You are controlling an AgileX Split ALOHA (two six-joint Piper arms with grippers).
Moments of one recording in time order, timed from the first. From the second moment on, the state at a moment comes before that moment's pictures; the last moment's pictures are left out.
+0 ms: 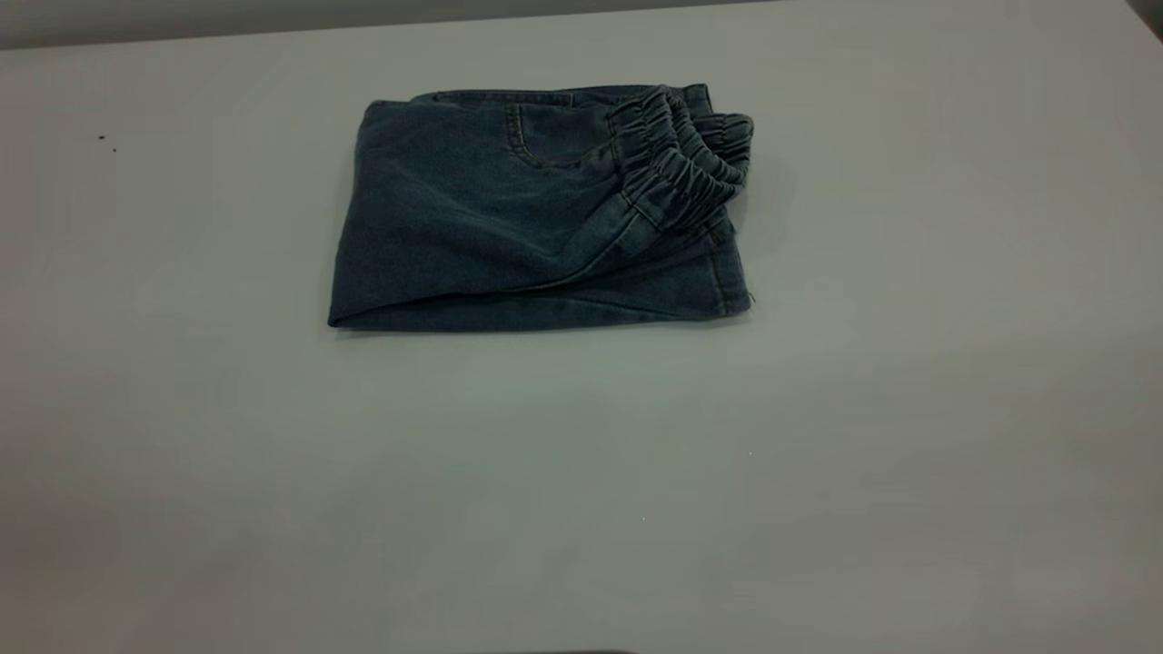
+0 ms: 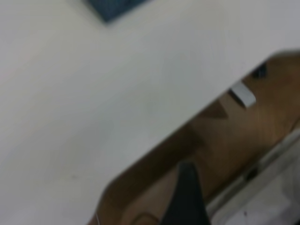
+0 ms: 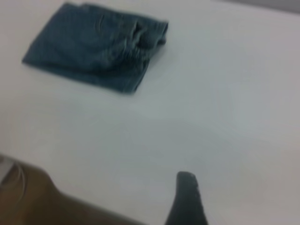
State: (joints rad) left arm -0.58 0.22 -0.54 -0.08 1.17 0.07; right arm 0.22 -0.01 -0.58 0.13 1.24 -0.07
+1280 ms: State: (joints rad) left arm -0.40 0.20 -0.49 -0.11 1.12 0.12; right arm 0.21 -0.01 -0.48 0.30 1.16 -0.31
